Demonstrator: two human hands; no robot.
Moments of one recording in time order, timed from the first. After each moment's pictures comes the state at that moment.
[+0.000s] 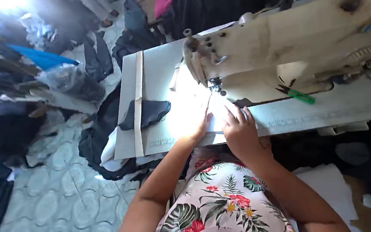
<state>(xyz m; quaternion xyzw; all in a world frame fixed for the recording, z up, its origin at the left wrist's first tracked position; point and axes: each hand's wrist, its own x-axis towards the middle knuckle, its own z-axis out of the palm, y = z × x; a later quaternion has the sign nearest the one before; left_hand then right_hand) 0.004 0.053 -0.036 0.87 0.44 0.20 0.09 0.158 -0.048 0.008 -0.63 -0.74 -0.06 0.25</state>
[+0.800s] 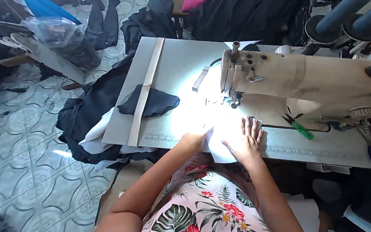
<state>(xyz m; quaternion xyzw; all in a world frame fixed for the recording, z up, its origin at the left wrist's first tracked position) -0.030 0.019 -0.021 0.83 0.49 0.09 0.23 0.183 -0.027 -0.035 -0.74 -0.65 0.16 0.08</state>
